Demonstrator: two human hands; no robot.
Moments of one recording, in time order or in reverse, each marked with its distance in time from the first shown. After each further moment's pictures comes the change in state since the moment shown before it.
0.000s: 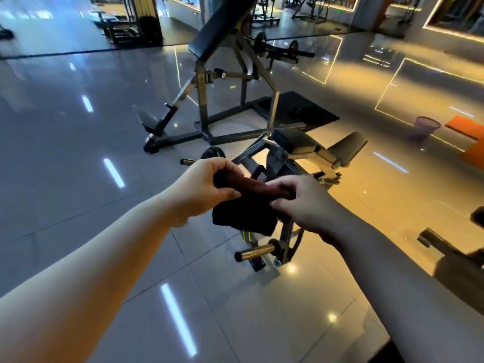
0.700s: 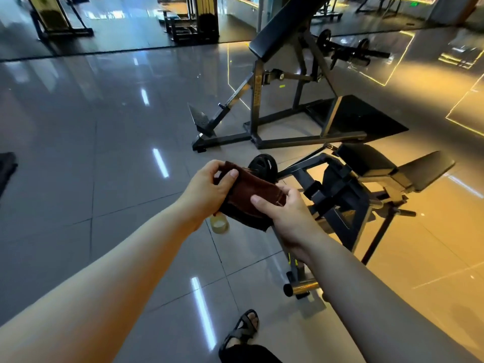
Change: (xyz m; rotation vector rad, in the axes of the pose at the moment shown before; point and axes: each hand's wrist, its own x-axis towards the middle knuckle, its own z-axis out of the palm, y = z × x) left_hand 0.073 -0.133 -0.121 -0.279 0.379 -0.280; right_hand 0.174 -0.054 0.171 0.722 -0.099 0.129
